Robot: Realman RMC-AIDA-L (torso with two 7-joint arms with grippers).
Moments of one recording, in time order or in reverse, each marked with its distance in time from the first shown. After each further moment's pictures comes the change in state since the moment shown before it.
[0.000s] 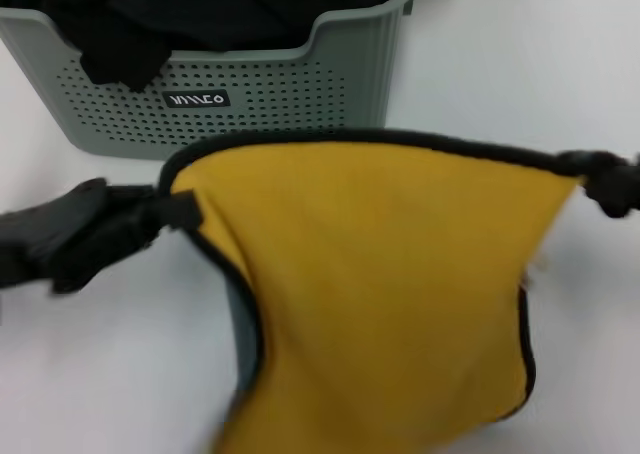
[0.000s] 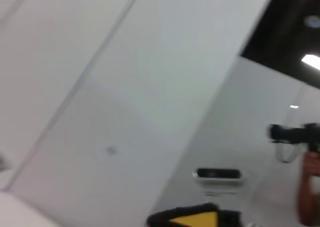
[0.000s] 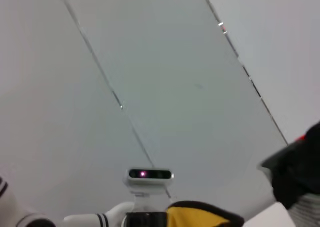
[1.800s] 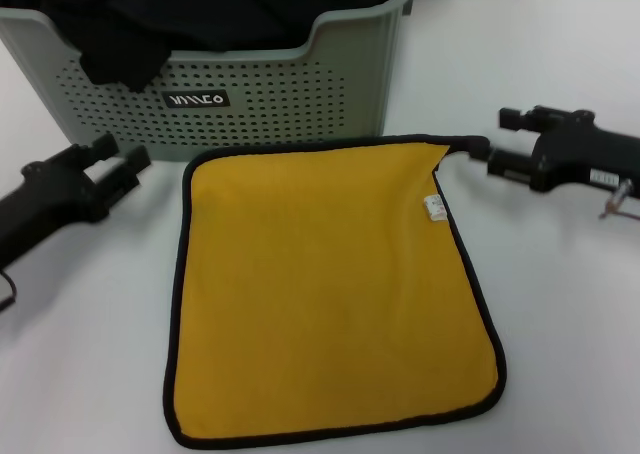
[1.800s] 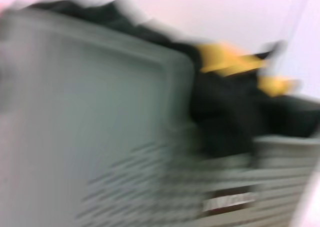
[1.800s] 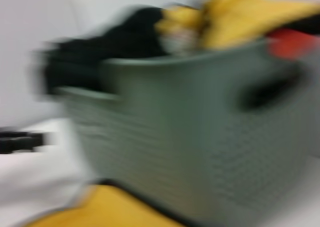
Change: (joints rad) left arm 0.052 -0.128 -0.245 -0.075 0.120 -0.699 0.478; right arm 0.237 0.079 -0.083 0.336 -0.217 -0.654 -0.499
